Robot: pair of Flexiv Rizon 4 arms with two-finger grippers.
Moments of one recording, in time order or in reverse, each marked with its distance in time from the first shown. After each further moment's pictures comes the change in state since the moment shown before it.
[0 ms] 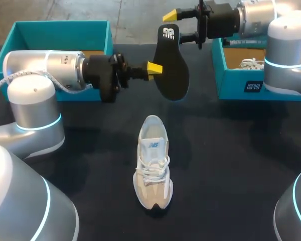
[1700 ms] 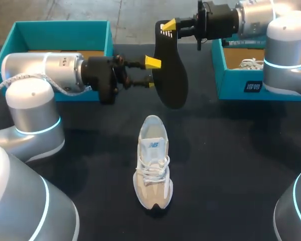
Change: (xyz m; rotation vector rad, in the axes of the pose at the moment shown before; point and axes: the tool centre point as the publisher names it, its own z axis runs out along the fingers) left arm -0.007 -0.009 0.001 -0.002 -0.015 -0.006; right arm -0.004 -0.004 0.005 0.022 -0.001 -0.010
